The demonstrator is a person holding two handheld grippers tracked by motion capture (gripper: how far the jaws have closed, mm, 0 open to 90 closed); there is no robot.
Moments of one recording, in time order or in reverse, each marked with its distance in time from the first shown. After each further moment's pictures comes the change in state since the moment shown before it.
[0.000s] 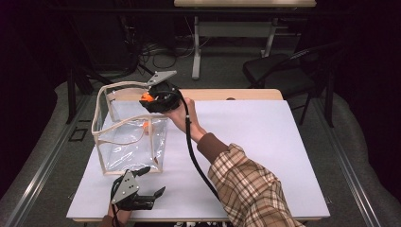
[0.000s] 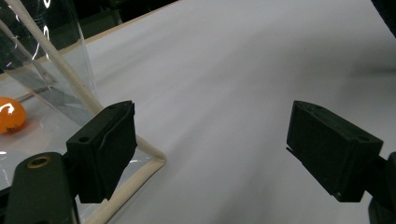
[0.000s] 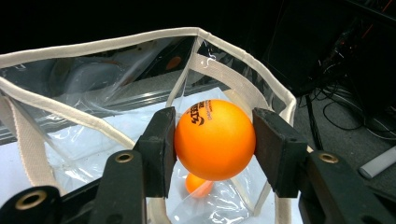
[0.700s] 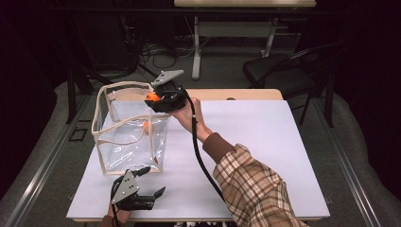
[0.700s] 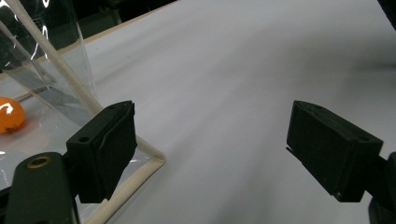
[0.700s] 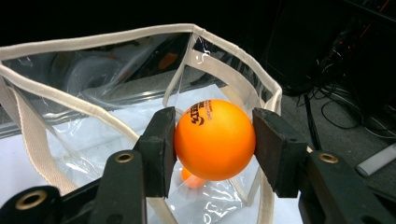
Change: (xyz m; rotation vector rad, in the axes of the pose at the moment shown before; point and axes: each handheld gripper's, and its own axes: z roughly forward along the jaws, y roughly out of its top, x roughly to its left) left arm 0.000 0.000 0.000 0.001 -0.002 0.000; right arm -0.008 -0.004 -0.016 -0.006 0.001 0.000
